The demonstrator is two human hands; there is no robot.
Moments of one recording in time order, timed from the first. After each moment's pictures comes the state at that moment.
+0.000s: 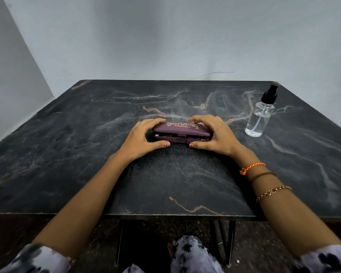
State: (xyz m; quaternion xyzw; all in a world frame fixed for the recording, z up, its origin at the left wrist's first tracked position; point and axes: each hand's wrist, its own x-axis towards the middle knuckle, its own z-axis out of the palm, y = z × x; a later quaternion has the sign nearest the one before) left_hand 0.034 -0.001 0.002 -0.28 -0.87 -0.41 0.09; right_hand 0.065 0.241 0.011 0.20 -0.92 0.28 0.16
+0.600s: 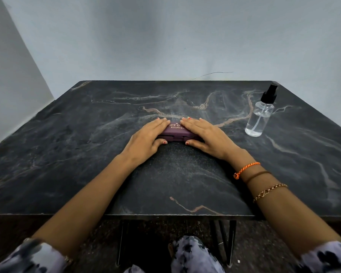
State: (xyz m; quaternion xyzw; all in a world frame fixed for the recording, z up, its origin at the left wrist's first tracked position) left_hand 0.040 0.009 0.001 -0.34 -0.90 -0.23 0.17; right_hand 0.064 0.225 0.013 0.27 -0.95 0.12 0.13
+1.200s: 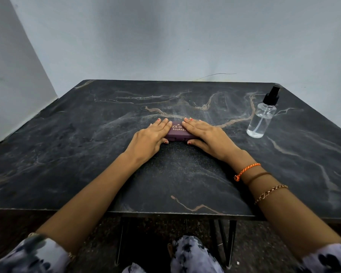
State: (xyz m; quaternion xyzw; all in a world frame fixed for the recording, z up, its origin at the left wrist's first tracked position) left_hand 0.044 0.013 0.004 -0.34 -0.92 -0.14 0.17; right_hand 0.066 0.222 0.012 0.27 -0.95 0.08 0.14
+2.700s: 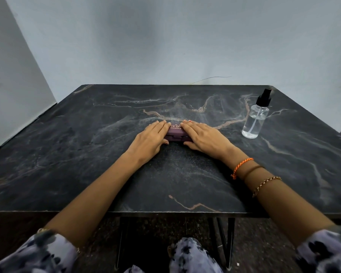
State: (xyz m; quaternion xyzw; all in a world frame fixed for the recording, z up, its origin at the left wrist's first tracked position) left_hand 0.046 0.020 0.008 -0.34 -0.92 -0.08 0.18; right_hand 0.068 0.215 0.018 0.24 -0.96 -0.09 0.14
